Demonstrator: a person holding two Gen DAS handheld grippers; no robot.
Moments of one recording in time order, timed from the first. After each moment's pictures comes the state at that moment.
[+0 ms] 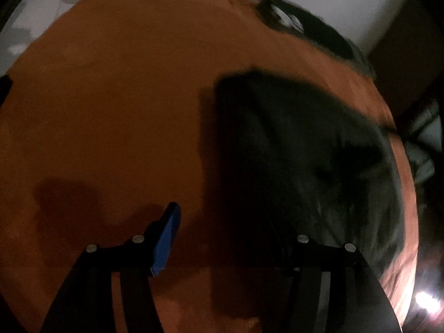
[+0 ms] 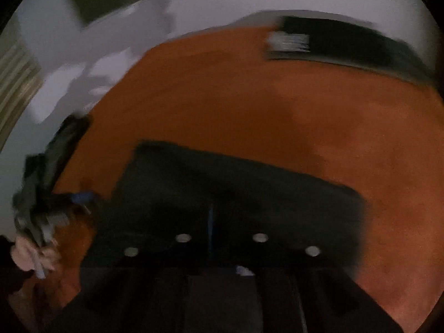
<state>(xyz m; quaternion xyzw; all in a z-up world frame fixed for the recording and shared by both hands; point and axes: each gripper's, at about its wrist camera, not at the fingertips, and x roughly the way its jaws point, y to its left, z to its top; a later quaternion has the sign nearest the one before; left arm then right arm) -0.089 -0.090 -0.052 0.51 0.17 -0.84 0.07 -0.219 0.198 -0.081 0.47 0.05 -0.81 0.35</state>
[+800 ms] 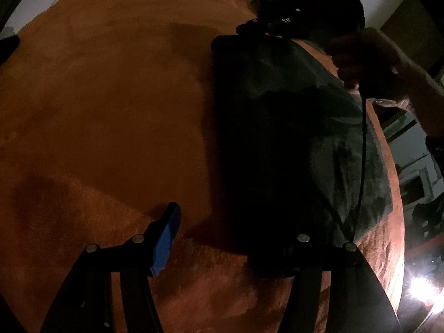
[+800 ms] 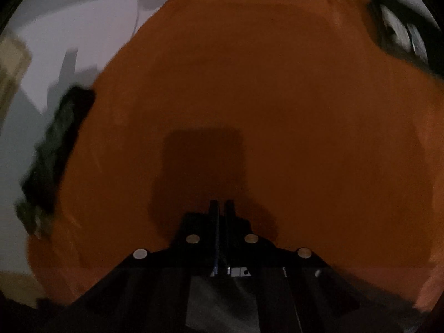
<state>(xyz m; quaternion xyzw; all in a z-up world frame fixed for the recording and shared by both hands) 0.017 -0.071 -0.086 0.50 0.23 -0.84 0.03 -0.312 0.022 -0.133 0.58 0.04 -0.72 0.38</state>
